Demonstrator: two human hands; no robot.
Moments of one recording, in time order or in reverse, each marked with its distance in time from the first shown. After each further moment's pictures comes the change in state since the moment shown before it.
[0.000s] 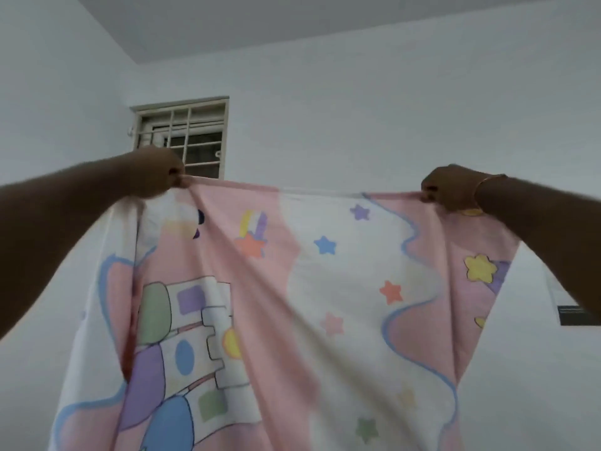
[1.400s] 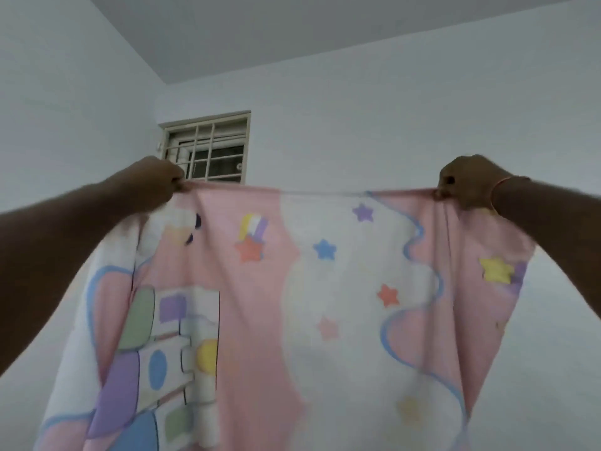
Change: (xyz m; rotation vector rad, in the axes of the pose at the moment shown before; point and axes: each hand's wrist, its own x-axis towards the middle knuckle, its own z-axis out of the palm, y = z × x) left_hand -0.008 -0.020 0.004 -0.141 0.125 -0.144; right_hand 0.026 -0.014 -0.002 0.177 0.213 0.084
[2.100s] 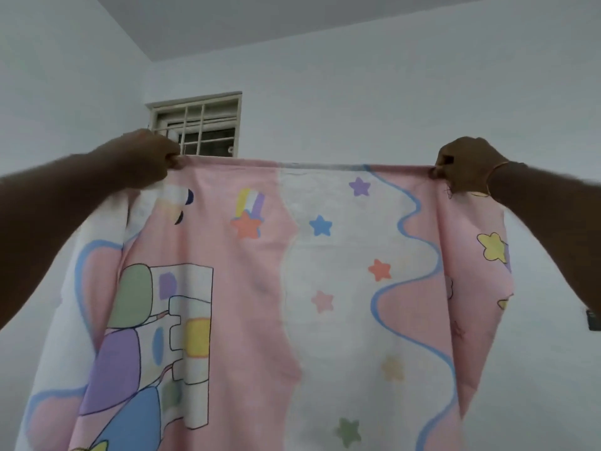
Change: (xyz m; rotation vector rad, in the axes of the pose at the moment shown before) left_hand -0.009 0.013 -0.015 0.109 -0.039 0.109; right_hand -0.013 0.006 -0.004 0.022 0.035 -0.009
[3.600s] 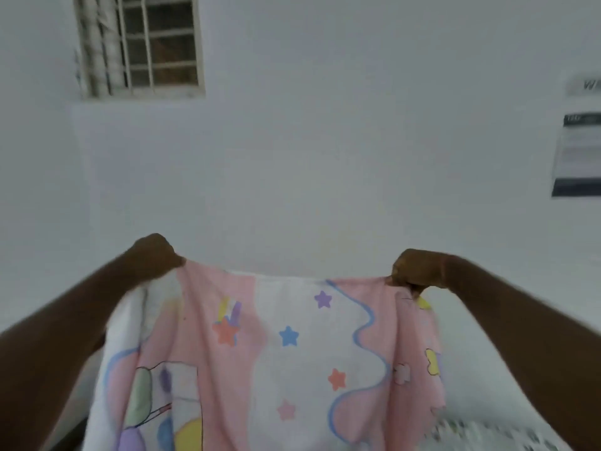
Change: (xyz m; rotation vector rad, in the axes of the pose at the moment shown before) left_hand -0.245 0.037 0.237 -0.258 -0.813 -0.349; right_hand -0.292 0.000 0.212 0.447 -1.165 0.400
